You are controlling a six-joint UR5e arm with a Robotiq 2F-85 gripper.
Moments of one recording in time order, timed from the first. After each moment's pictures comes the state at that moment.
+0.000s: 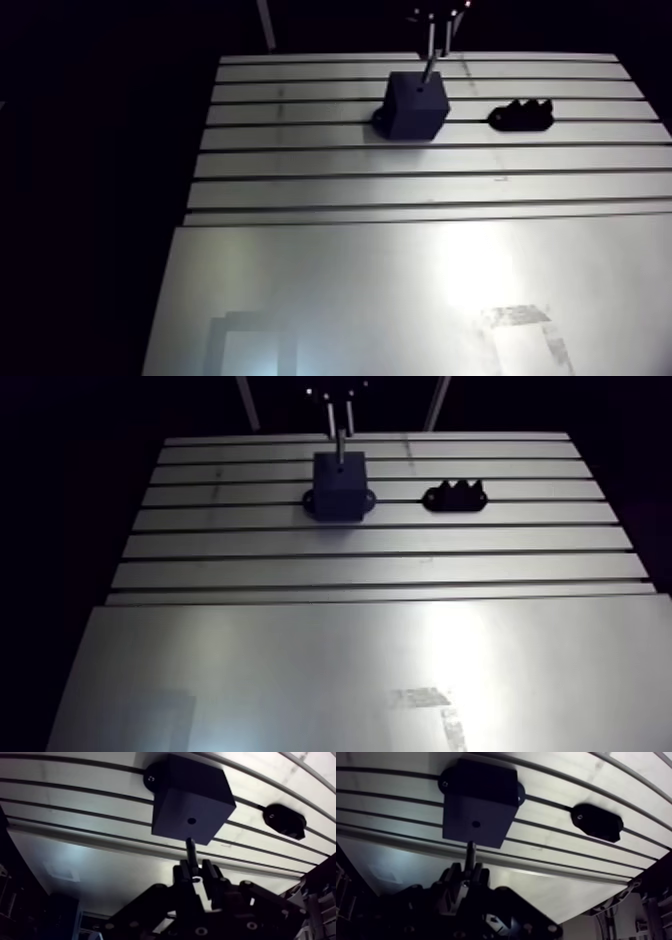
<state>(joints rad) -0.05 -0.93 1.22 -1.29 -1.72 -1.87</state>
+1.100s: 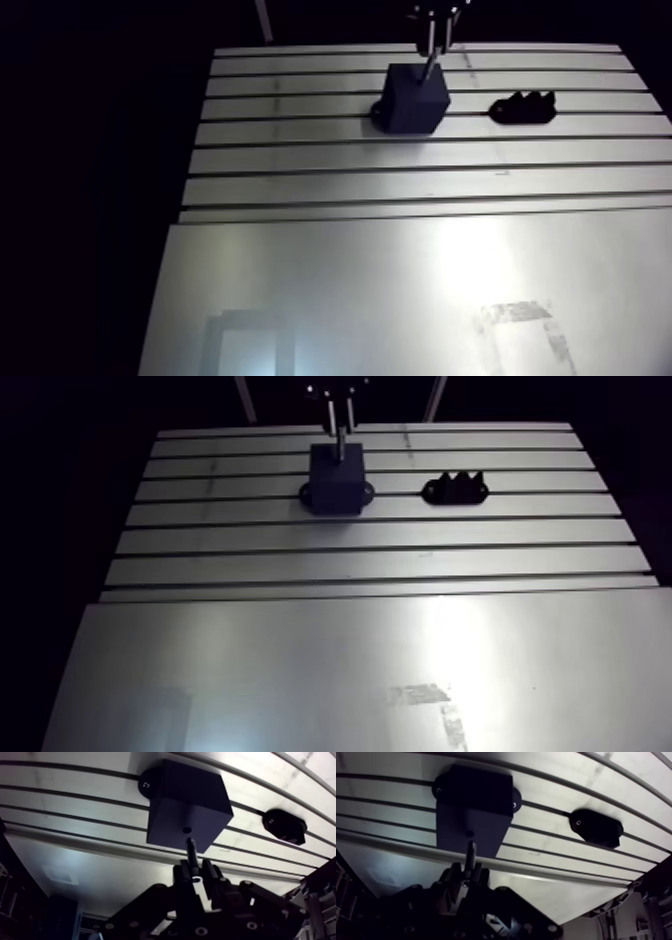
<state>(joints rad) -0.06 -0.91 1.22 -1.29 -1.72 -1.87</state>
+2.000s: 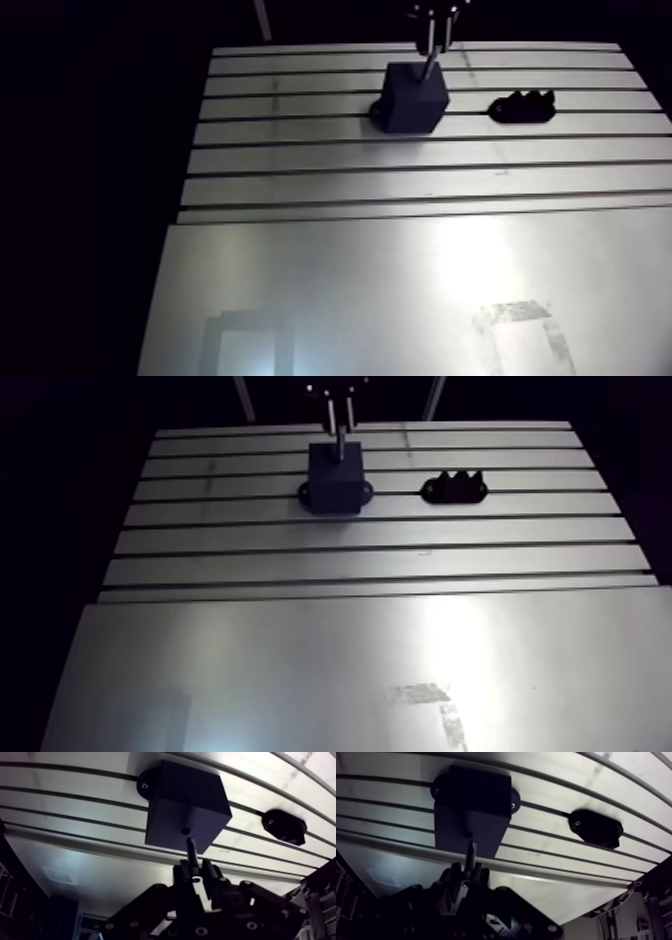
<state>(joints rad) -0.06 -0.91 1.22 -1.30 -1.72 -1.87</state>
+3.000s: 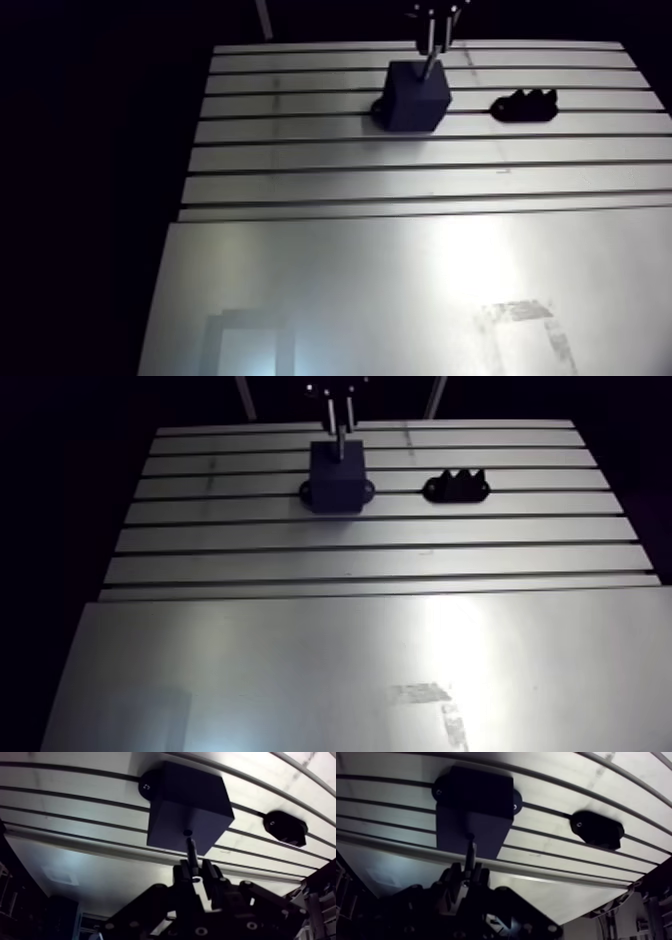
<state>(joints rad) -0.06 -0.90 1.21 -1.30 -1.72 -1.87</state>
